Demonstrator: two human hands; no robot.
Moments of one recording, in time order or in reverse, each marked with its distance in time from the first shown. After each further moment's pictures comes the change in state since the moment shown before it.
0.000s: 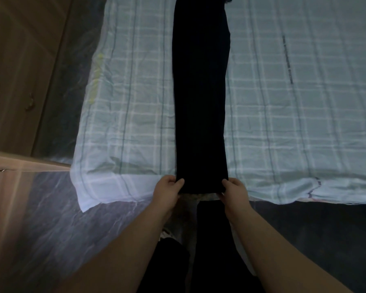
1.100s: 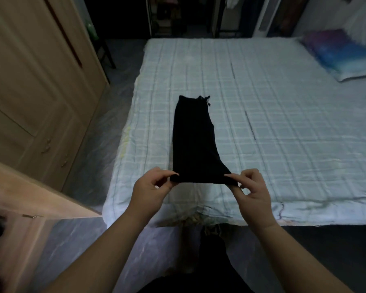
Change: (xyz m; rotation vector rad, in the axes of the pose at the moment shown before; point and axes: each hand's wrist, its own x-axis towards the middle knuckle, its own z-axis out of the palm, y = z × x) left_hand -0.241 0.191 -0.109 0.158 0.010 0.916; right_hand -0.230 -0.148 -0.084 -0.315 0.009 -1.267
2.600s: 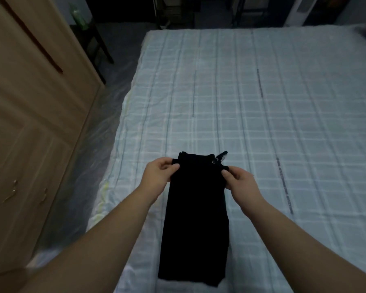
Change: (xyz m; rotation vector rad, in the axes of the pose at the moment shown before) left_hand 0.497 -0.116 0.104 -0.212 -0.023 -0.530; right_hand 0.439 0.194 0.176 0.276 -0.345 0.688
